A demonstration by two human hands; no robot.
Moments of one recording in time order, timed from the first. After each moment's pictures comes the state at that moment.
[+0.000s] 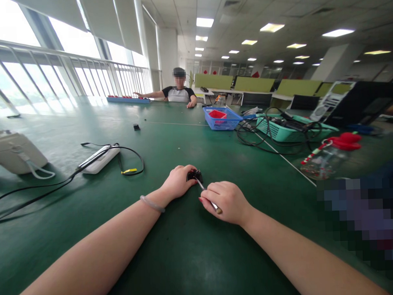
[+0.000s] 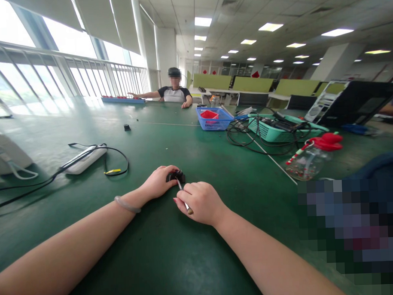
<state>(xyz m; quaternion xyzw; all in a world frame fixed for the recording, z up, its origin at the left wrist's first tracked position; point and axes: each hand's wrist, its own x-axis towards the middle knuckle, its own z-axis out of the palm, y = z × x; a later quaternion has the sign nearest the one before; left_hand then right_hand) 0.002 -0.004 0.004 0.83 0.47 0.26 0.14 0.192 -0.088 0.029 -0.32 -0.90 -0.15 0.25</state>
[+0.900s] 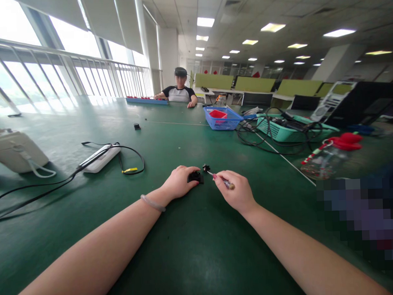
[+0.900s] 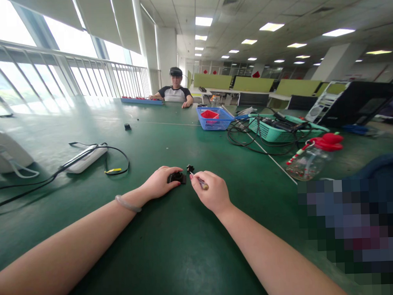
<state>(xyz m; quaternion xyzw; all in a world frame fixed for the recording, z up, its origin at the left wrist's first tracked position) 0.001 -0.005 0.008 0.85 0.46 0.22 0.13 0.207 -0.074 0.028 -0.49 -0.77 0.02 0.41</state>
